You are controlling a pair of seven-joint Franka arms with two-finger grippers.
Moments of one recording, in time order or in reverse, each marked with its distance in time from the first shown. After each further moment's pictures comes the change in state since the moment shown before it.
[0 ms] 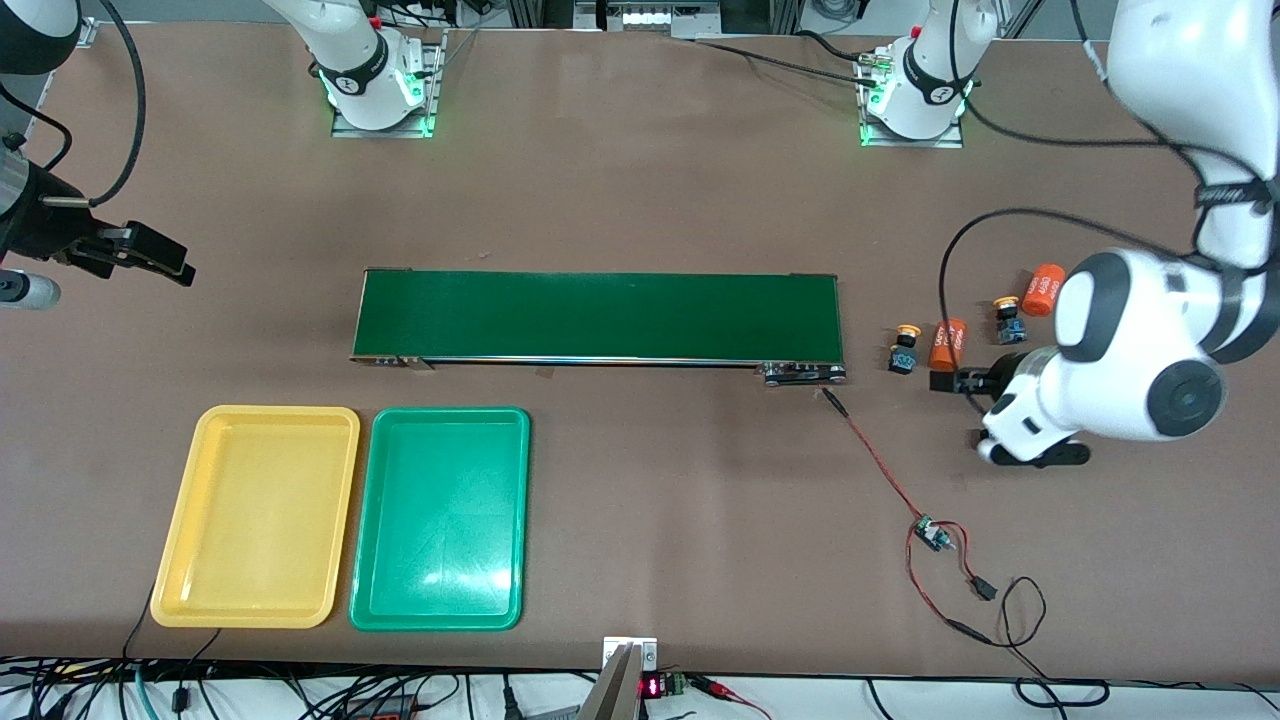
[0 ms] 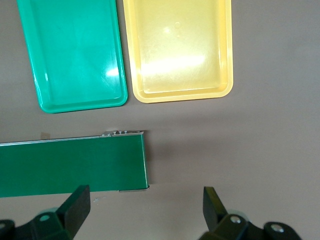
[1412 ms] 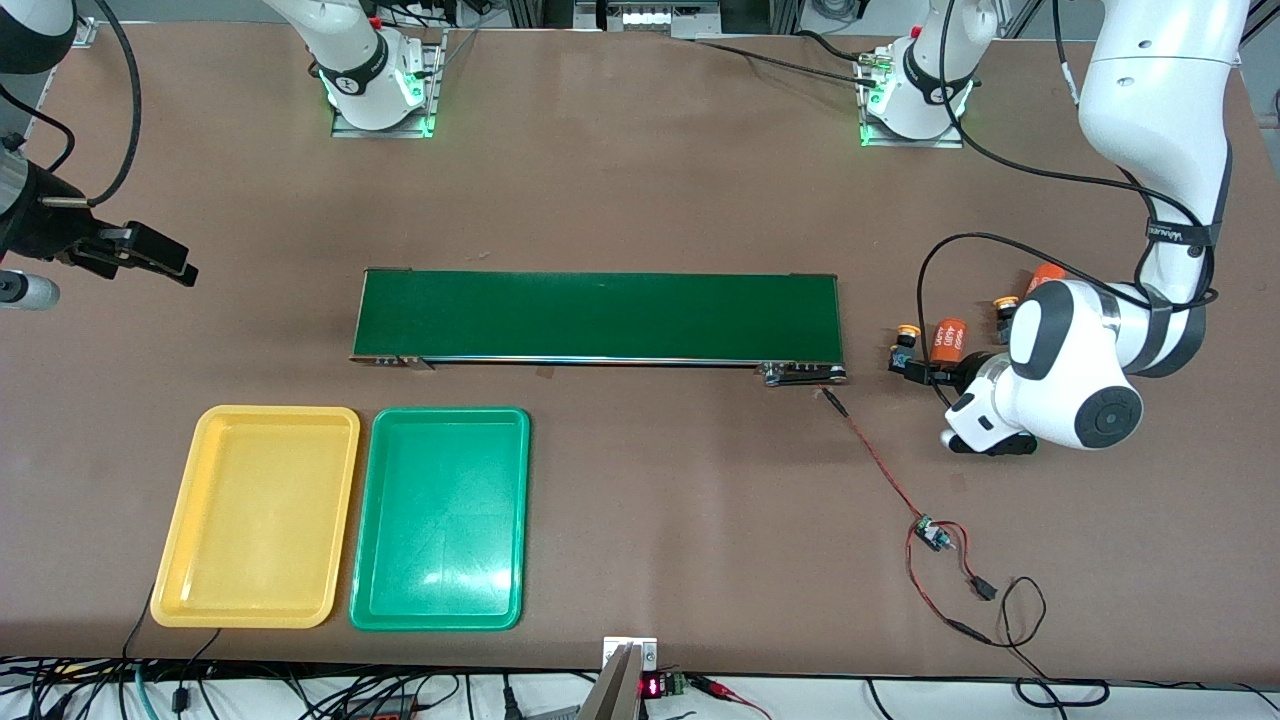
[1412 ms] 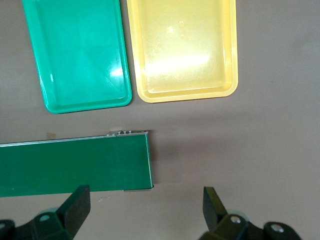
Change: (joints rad) left arm 0.005 -0.001 -0.002 -0.189 -0.003 0.113 0.043; right arm -0.003 0.001 -0.001 0.000 0.022 0.001 0.003
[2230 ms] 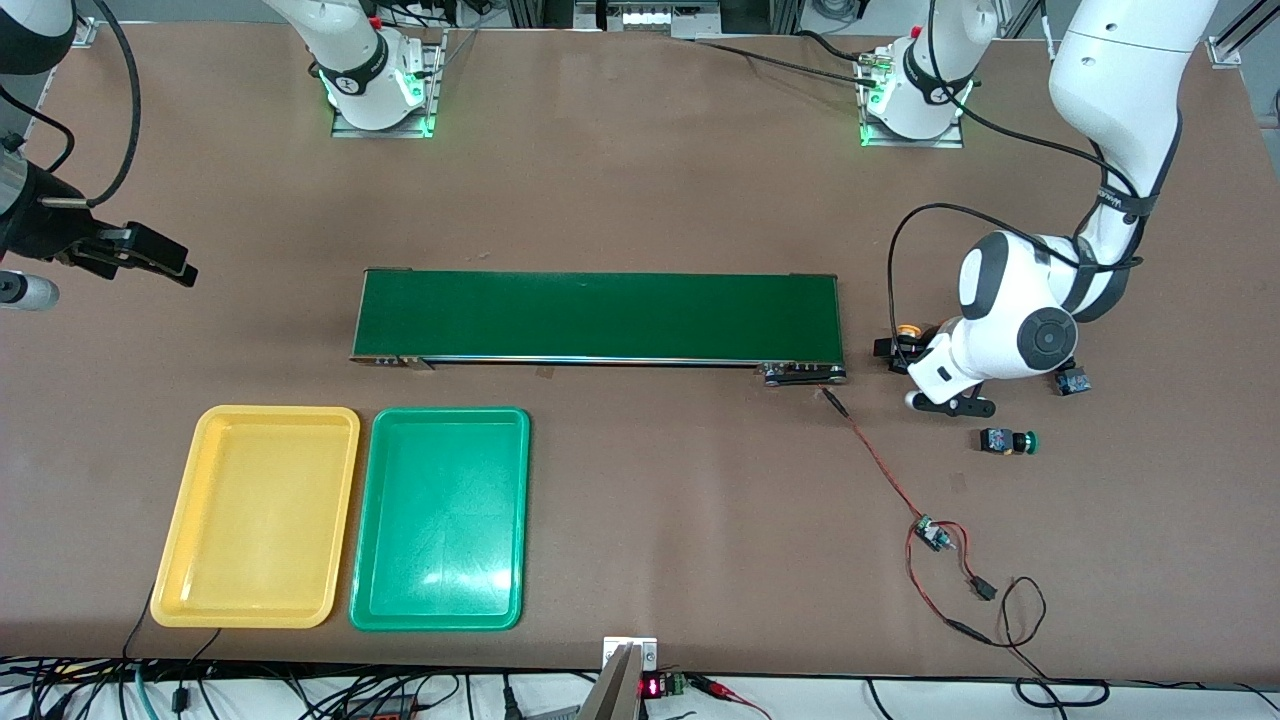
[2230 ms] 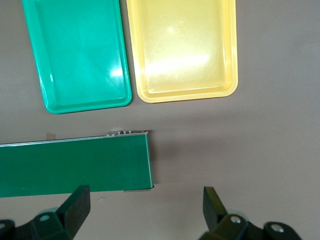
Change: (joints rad) left arm -0.003 -0.109 -0.038 -0.367 0.000 0.425 0.062; right arm -0.001 0.001 0.000 0.000 0.000 0.001 0.000
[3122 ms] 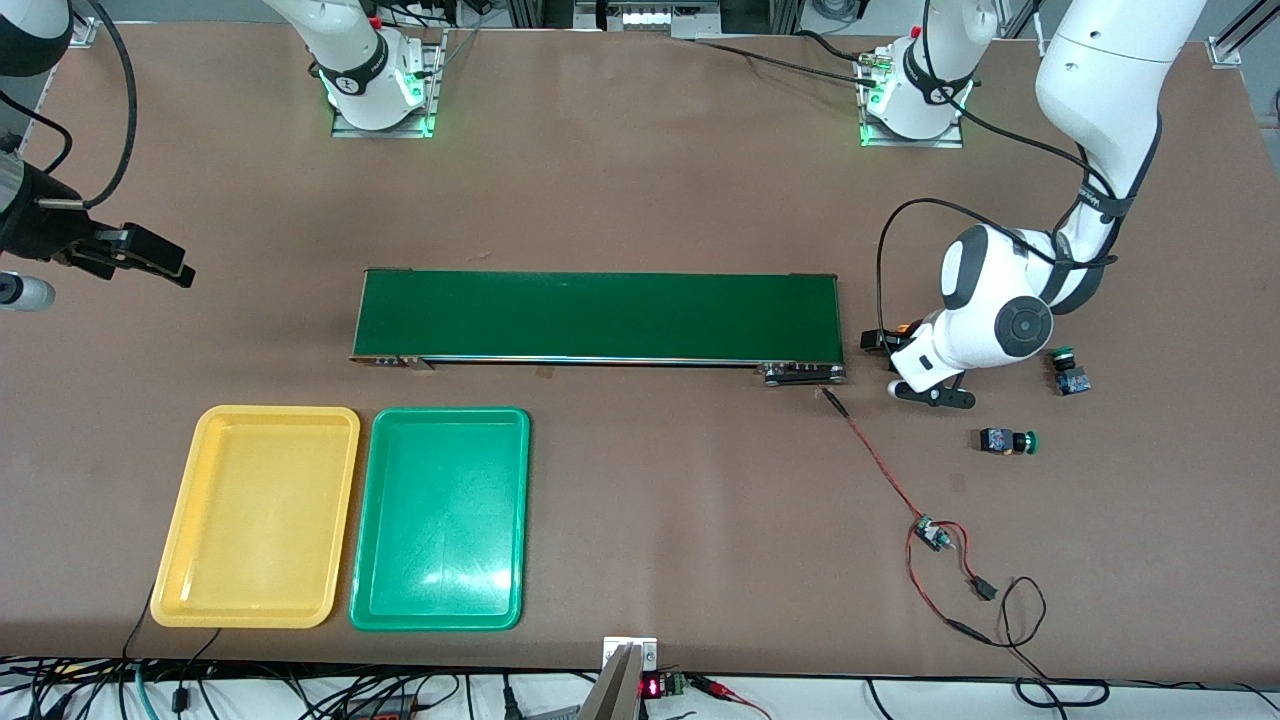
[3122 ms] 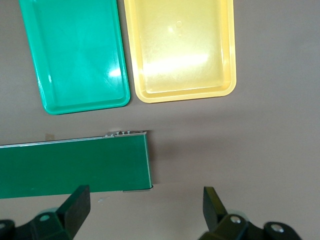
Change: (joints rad) left arm 0.001 0.006 -0.026 -0.059 0.000 0.081 0.015; right arm -0.006 0.002 -0.003 0.000 0.001 0.000 0.000
